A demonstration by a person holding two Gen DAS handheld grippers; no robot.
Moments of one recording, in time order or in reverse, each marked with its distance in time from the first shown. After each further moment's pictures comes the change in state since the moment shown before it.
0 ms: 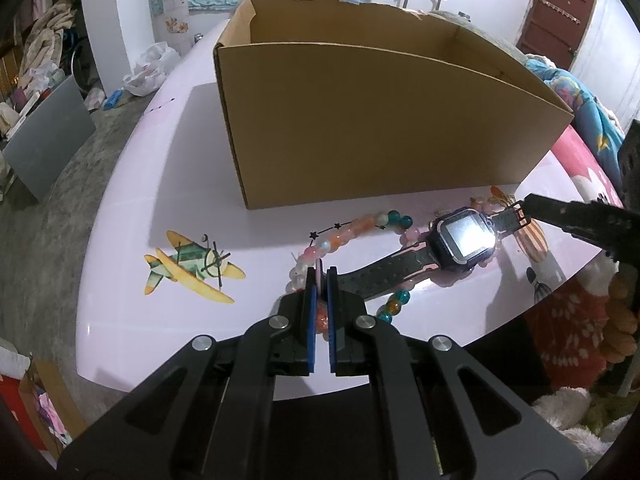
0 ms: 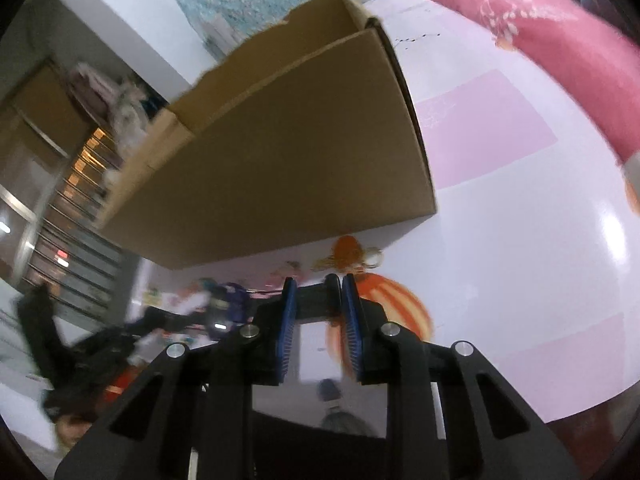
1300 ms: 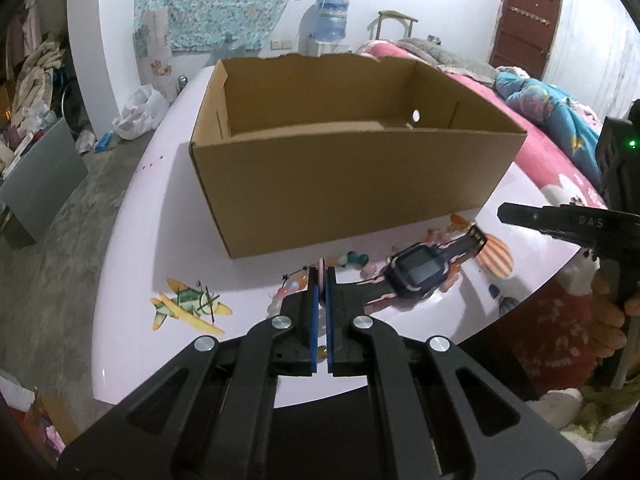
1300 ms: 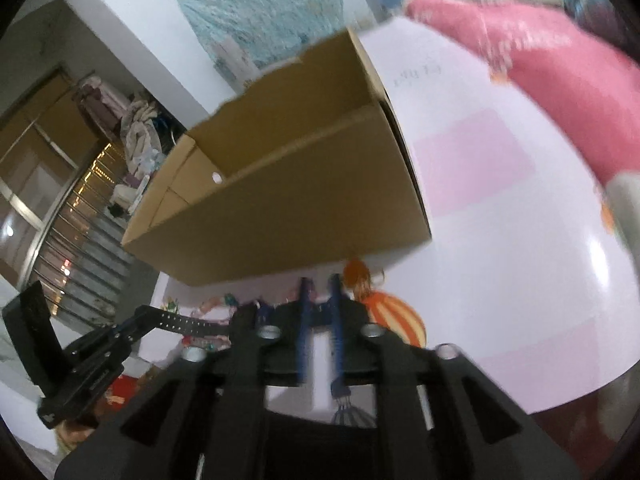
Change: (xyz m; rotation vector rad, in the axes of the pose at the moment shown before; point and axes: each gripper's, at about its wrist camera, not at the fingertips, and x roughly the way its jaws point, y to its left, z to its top) left arm -0.034 -0.022 0.007 0.084 -0.118 -0.020; right arm -0.021 0.002 -0.002 -0.041 -0.046 -0.061
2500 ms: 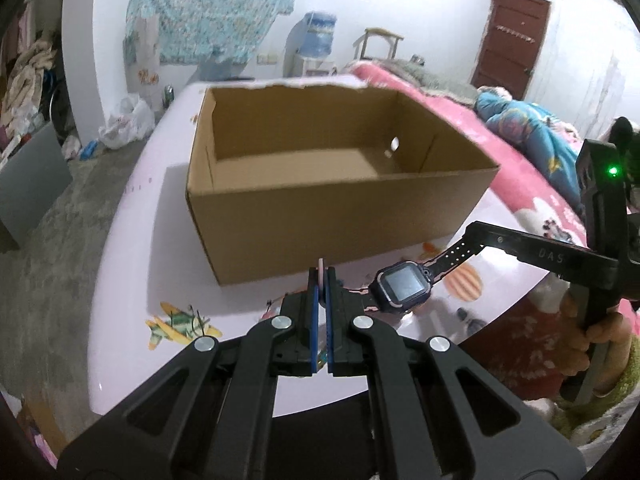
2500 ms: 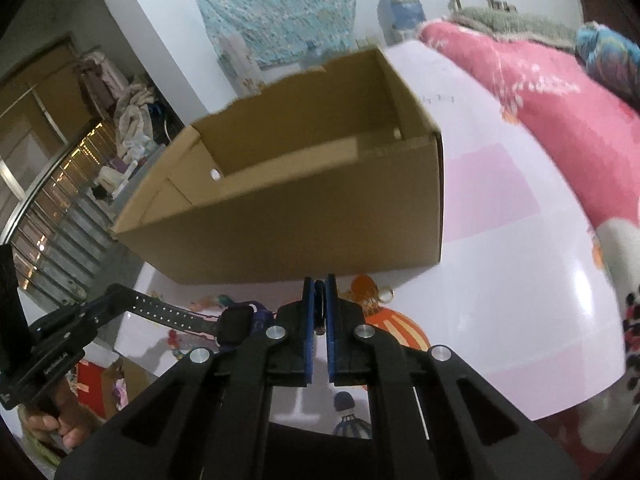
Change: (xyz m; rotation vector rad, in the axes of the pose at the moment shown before) left arm -0.029 0.002 0.020 -0.002 -0.079 -0.089; right arm -0.029 0.038 0.006 -0.155 -0.096 -0.087
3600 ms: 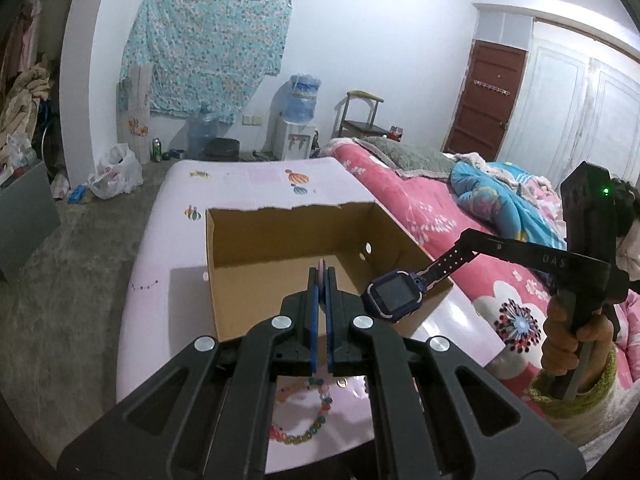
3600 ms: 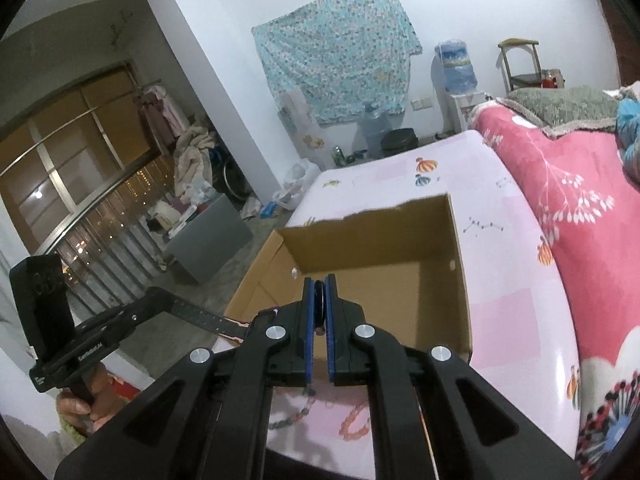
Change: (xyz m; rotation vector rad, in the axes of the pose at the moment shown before) left arm -0.063 0.009 0.083 -0.022 -0.191 -0.085; right arm -0.077 0.031 0.083 -0.059 -0.150 0.194
